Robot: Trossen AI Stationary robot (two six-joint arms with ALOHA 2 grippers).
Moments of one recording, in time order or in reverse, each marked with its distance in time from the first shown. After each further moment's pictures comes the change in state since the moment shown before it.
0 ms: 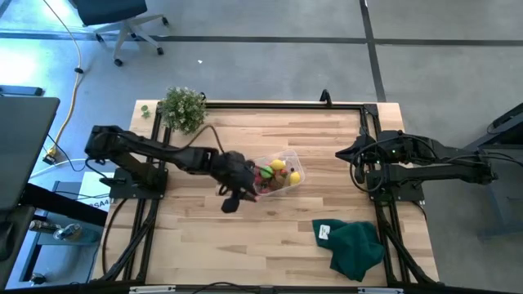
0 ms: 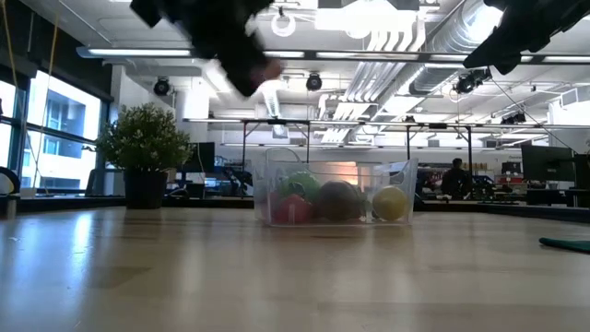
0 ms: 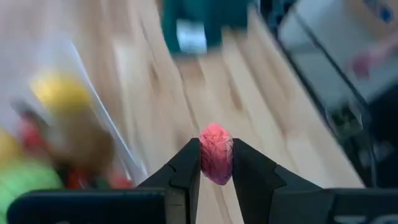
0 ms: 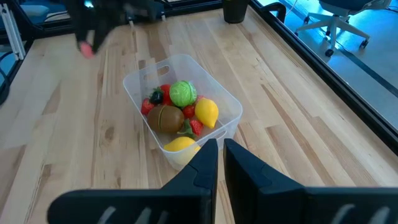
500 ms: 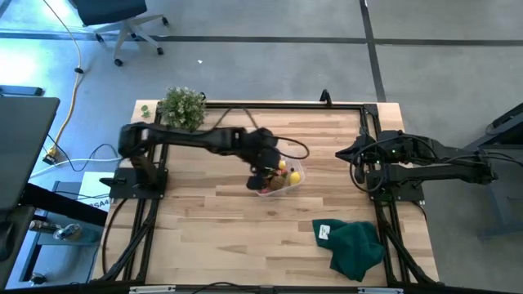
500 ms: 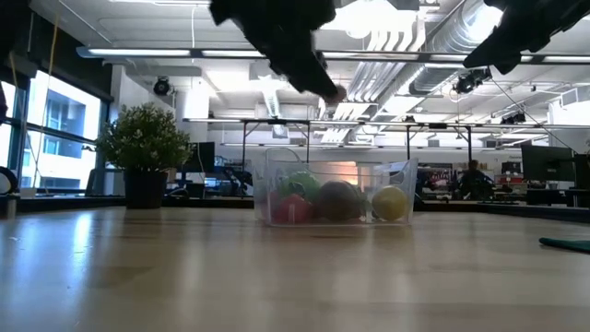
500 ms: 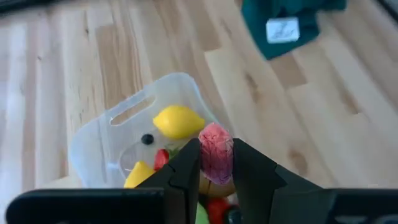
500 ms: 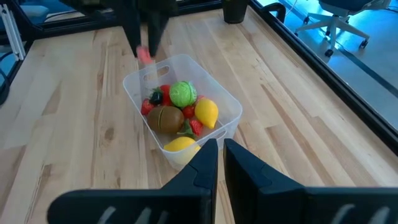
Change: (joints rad) left arm 0.161 0.271 0.439 -0.275 -0.094 0.331; right arm 0.000 0.000 0.000 0.000 0.001 0.000
